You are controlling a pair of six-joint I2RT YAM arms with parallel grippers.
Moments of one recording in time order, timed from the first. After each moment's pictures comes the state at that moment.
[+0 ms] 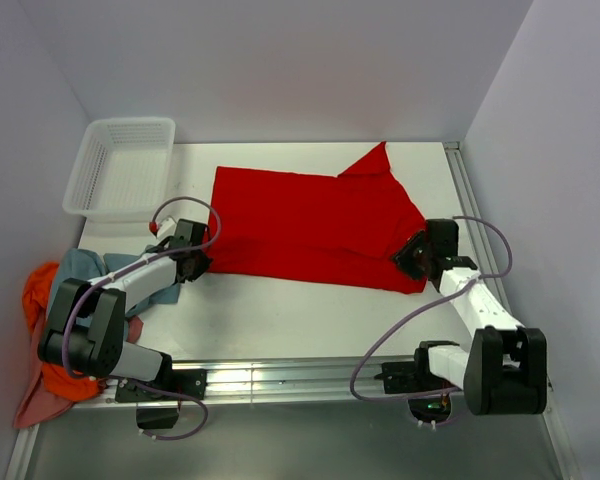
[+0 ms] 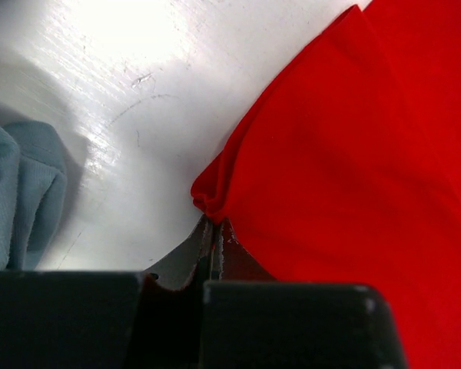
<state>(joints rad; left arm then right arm) -0.29 1.42 0.66 -0.25 -0.31 -0.96 -0.04 1.09 0.55 -0.35 -0.11 0.78</state>
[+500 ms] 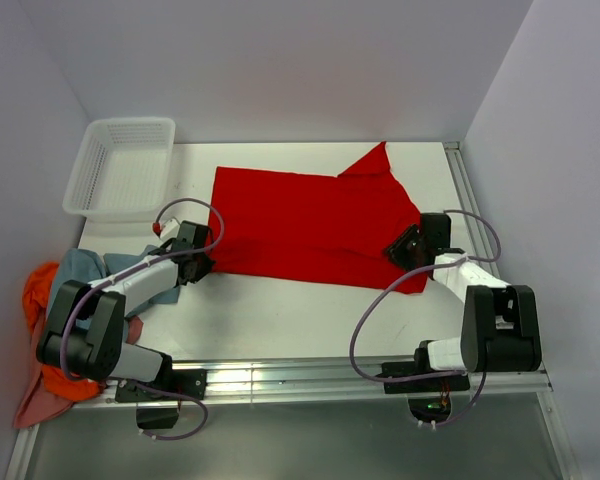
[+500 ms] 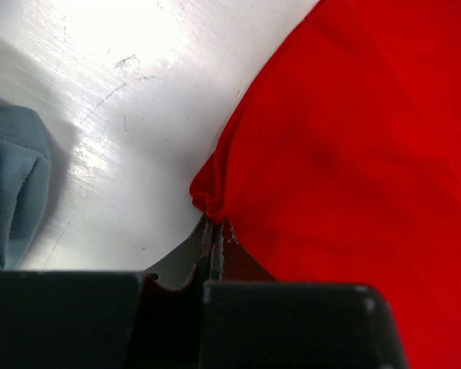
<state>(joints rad) -0.32 1.41 0.64 -0.25 -0.31 -0.96 -0.04 1.33 0.57 -0.12 -0.19 0.78</state>
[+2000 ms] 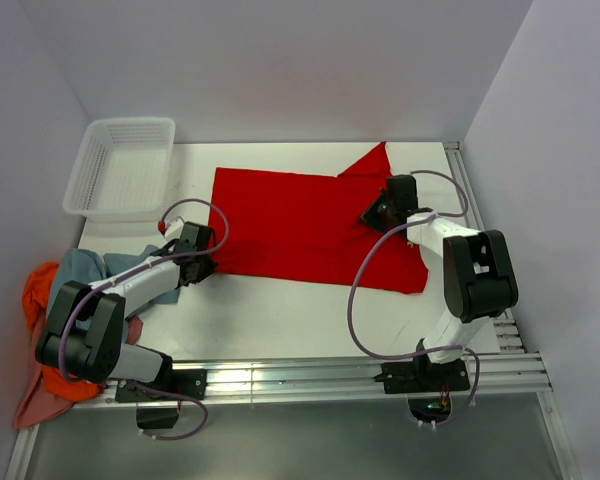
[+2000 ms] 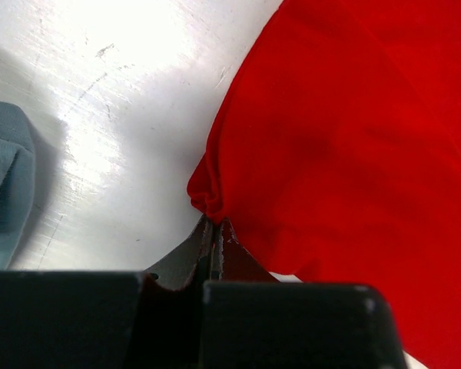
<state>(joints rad) -0.35 1.40 0.64 -0.25 -0.31 -0.91 0.14 1.67 0.93 -0.03 -0.14 0.84</state>
